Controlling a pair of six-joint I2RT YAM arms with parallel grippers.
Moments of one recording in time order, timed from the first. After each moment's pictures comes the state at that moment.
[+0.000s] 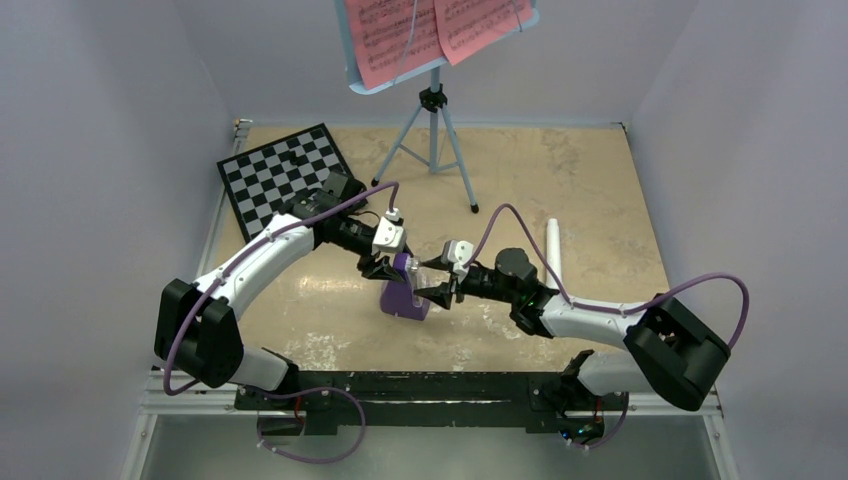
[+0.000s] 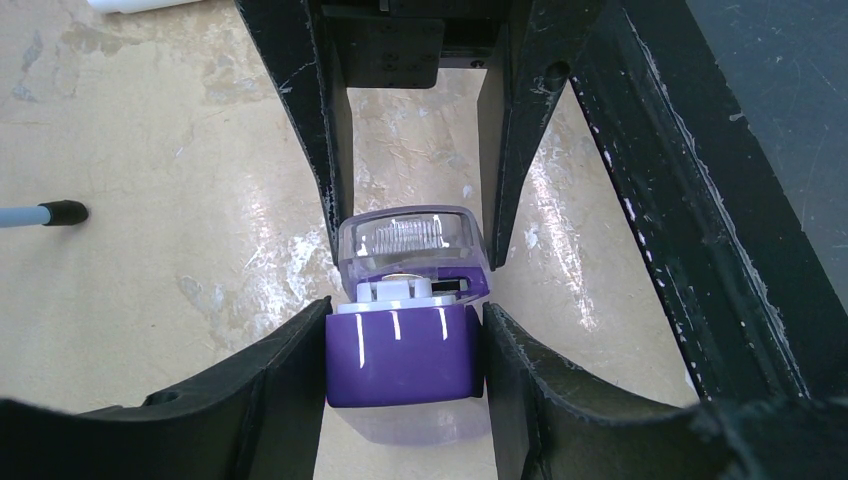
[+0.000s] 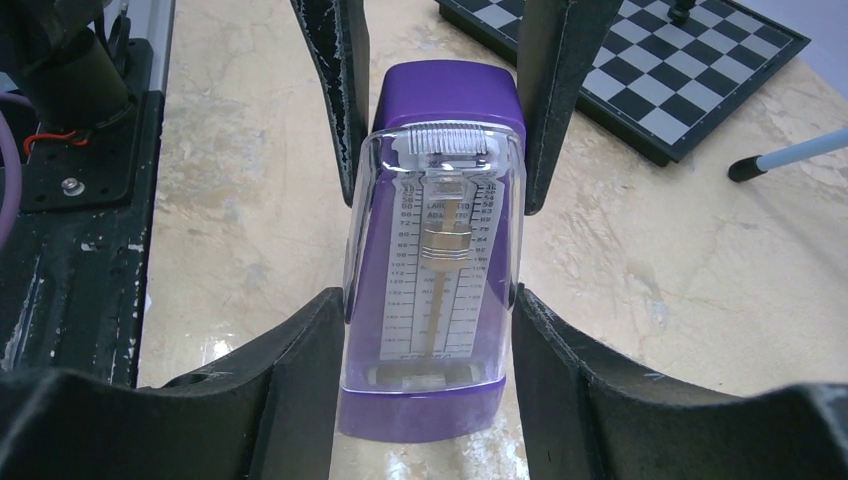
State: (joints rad) left arm -0.45 1.43 1.12 -0.79 1.03 1.13; right arm 0.81 1.30 0.42 0.77 -0.47 -0.14
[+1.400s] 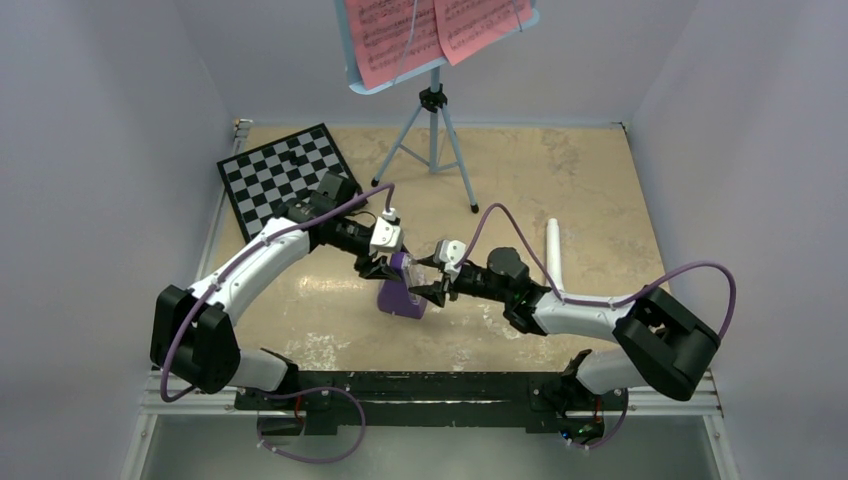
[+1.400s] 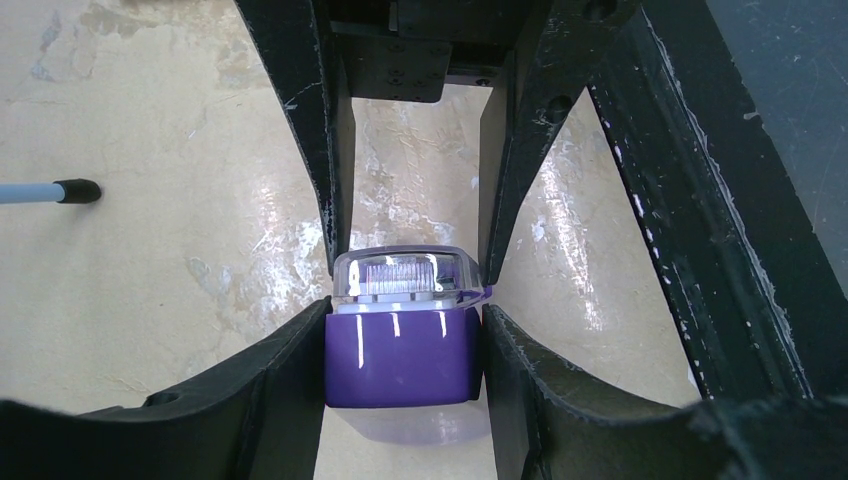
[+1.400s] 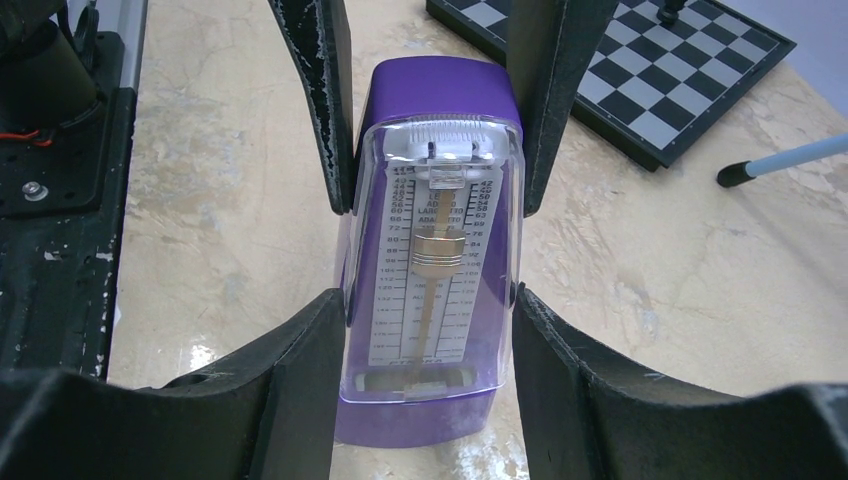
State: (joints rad) left arm -0.44 1.40 1.09 -0.77 1.02 1.10; right arm 0.84 1.36 0.45 0.80 -0.43 -0.17
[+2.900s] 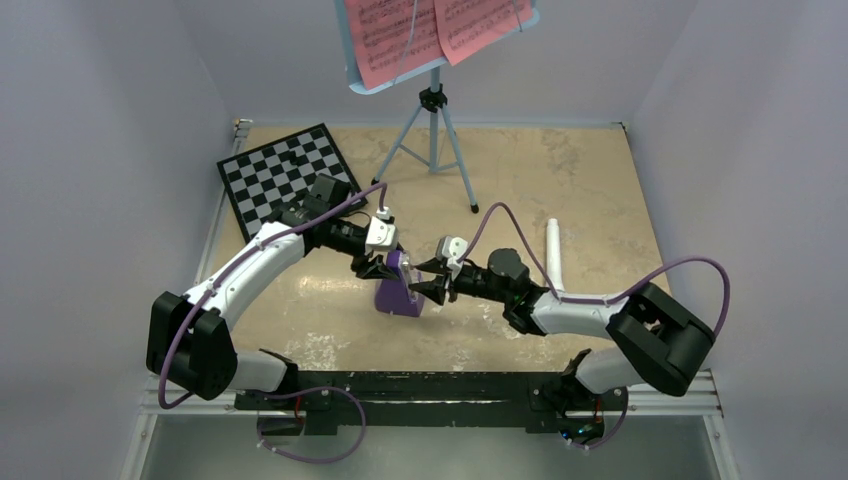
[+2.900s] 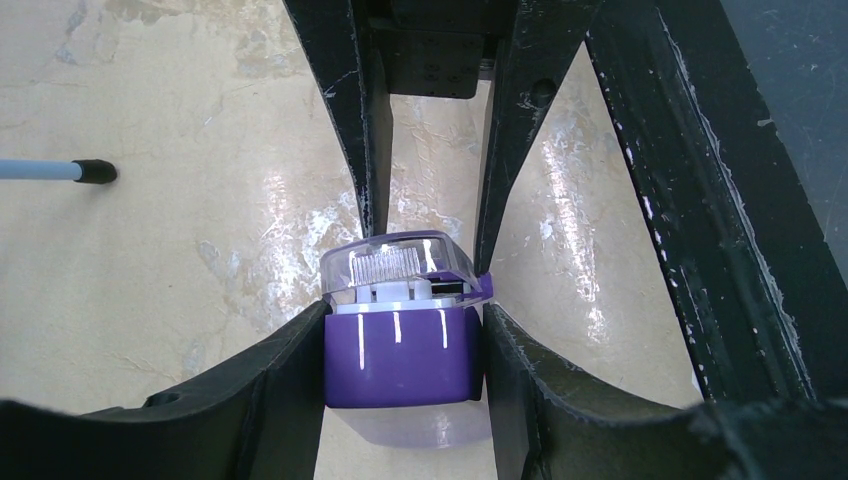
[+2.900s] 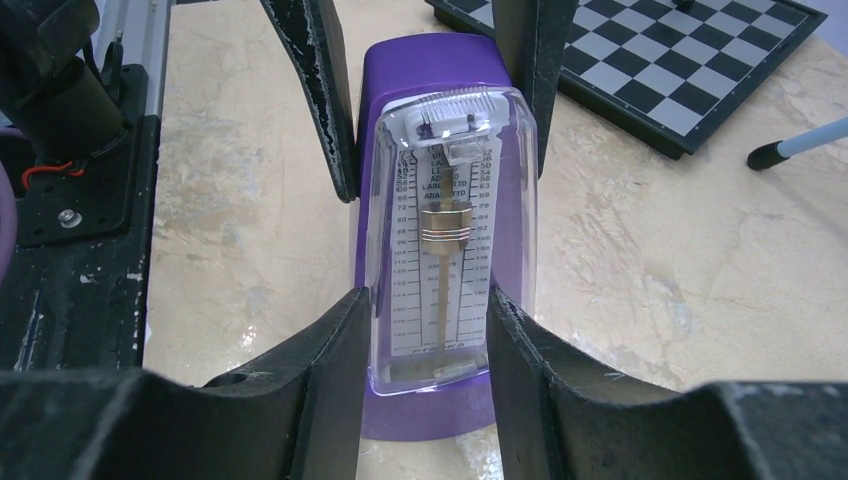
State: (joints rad) left arm -0.41 1.37 1.05 -0.72 1.02 1.07; right arm 0.84 1.40 0.43 0.89 -0.44 -0.07
